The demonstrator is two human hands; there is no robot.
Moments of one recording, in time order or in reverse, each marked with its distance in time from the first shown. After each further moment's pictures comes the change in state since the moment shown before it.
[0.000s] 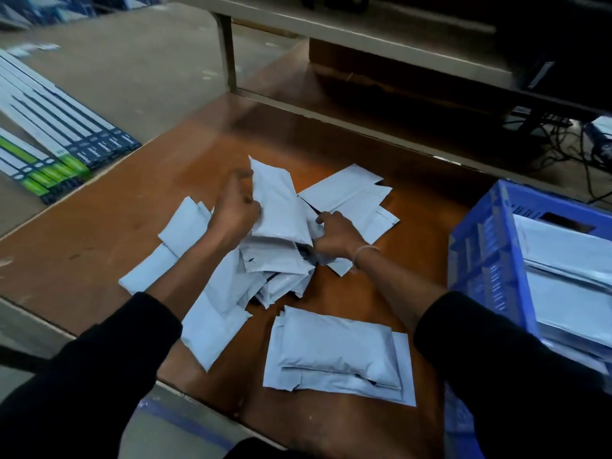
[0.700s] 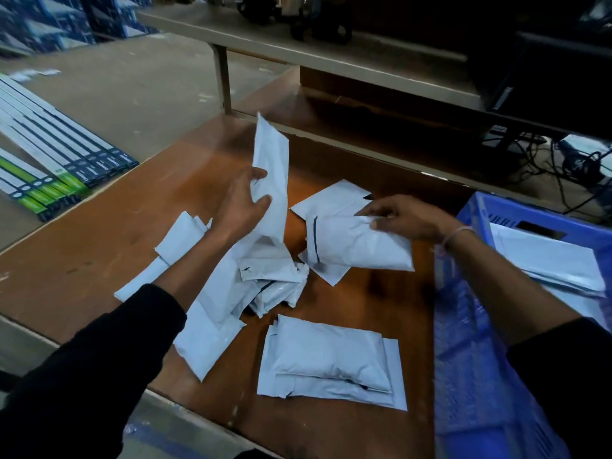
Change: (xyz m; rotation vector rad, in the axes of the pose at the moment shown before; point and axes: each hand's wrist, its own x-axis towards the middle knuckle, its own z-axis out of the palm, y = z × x) left_hand -0.005 0.042 0.000 0.144 -0.012 0.238; right_hand -0.072 0.062 -0.144 0.017 -0.009 -0.305
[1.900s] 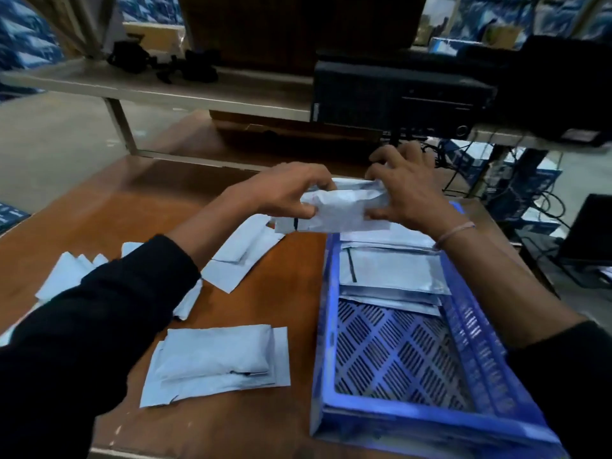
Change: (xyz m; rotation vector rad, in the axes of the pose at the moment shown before) left_hand -0.031 0.270 0.147 0.444 -0.627 0.891; right_hand -0.219 0.083 -0.112 -0.811 0.625 0.100
